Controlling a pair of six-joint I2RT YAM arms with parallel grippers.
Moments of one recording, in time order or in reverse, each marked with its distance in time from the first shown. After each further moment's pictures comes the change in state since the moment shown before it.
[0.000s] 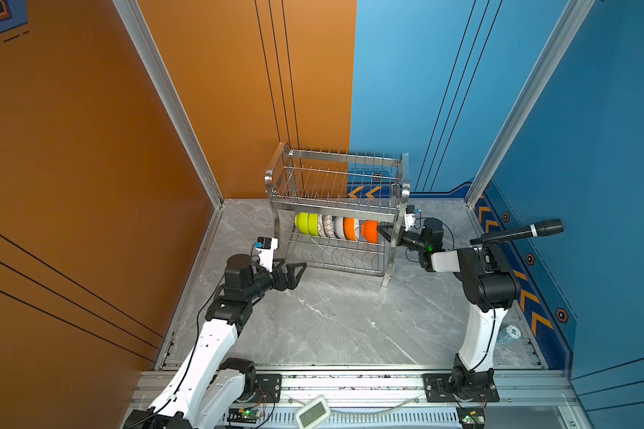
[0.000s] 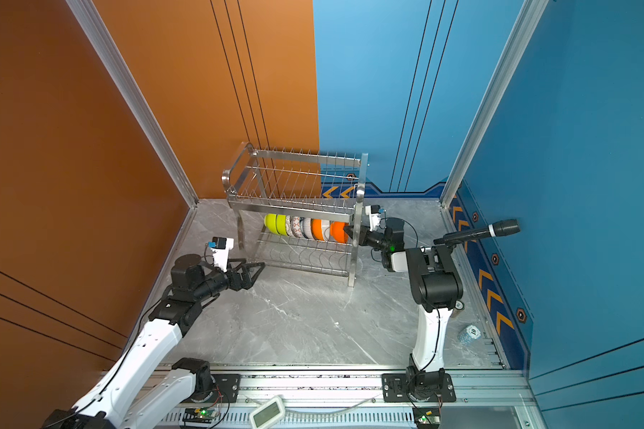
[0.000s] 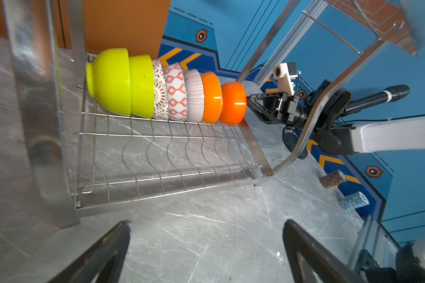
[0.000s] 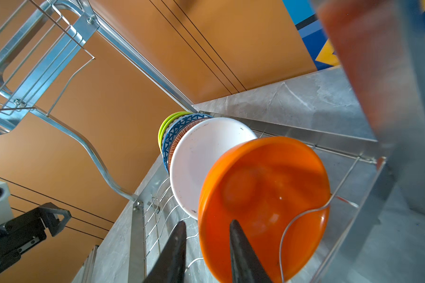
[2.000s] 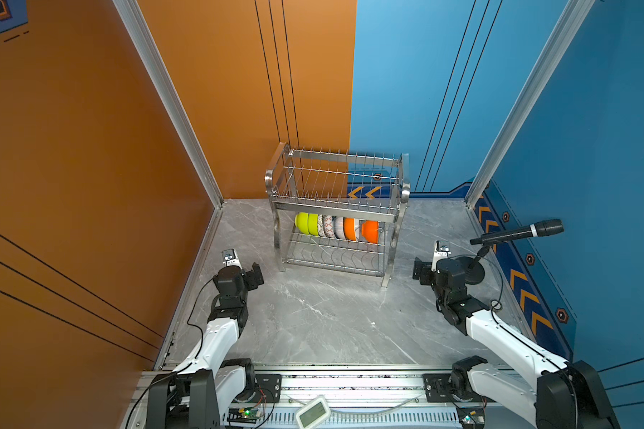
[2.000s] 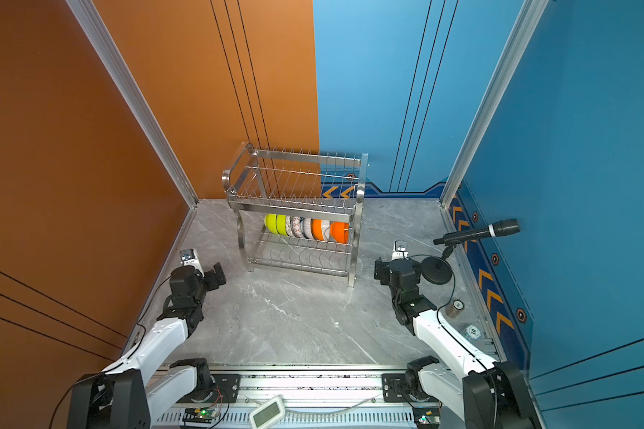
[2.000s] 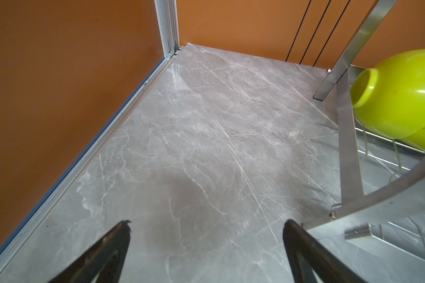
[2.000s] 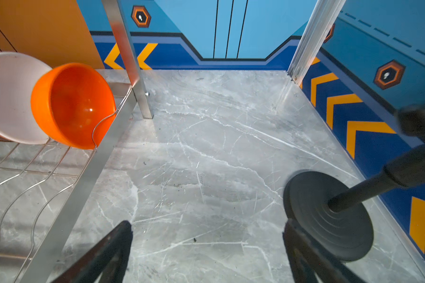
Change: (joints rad) left arm 0.233 0.192 -0.217 0.341 -0.661 0.166; right arm 0.175 -0.972 -0.579 -0.623 1.215 -0.500
